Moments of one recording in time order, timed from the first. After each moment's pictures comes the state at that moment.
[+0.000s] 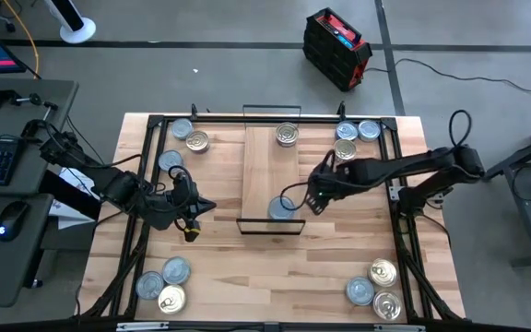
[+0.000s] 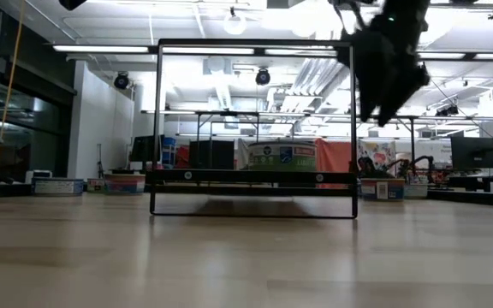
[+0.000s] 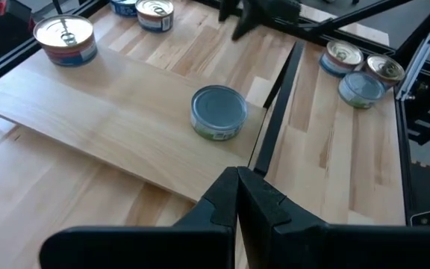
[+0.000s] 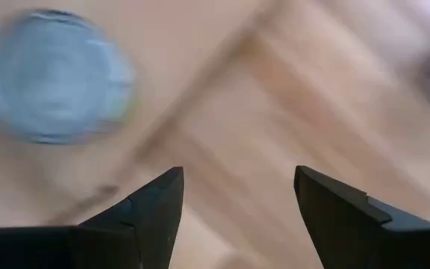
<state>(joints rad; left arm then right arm) -0.54 1.07 1.05 -0.74 -0.63 -0.71 0.05 1.44 1.13 -1.03 0.25 0.88</state>
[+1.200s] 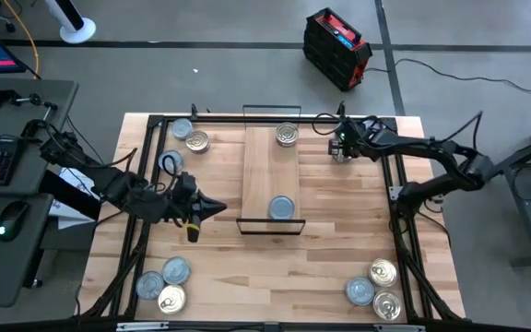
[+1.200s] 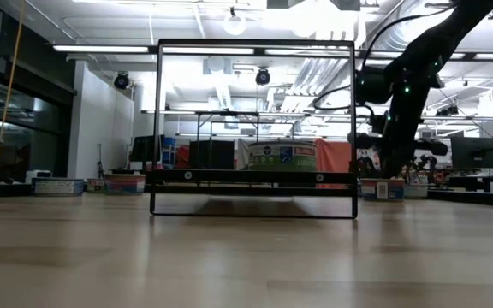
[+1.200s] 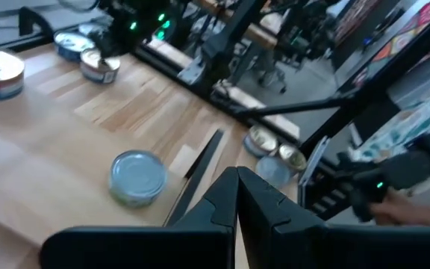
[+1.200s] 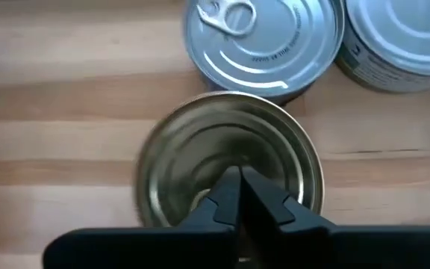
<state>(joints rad) -0.54 1.07 1.05 -0.37 -0.63 -0.75 -0.69 1.38 0.67 -0.45 0.31 0.81</state>
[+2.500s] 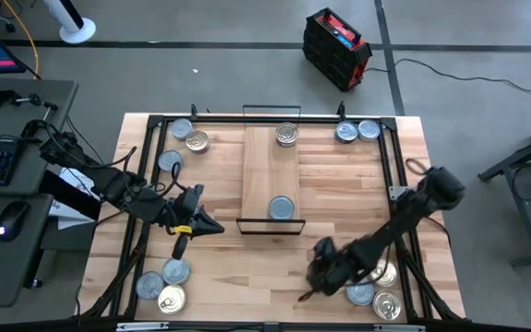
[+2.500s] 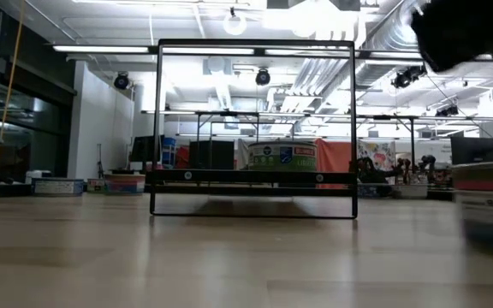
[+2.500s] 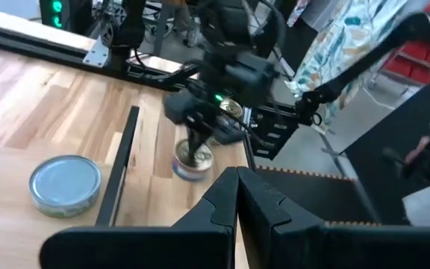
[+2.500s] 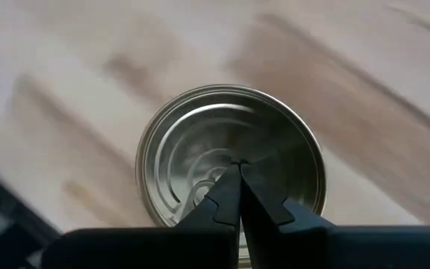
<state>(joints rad) -0.54 1.07 1.05 -0.32 -0.31 -0.49 0.68 1.83 1.17 -0.68 0.12 1.56</state>
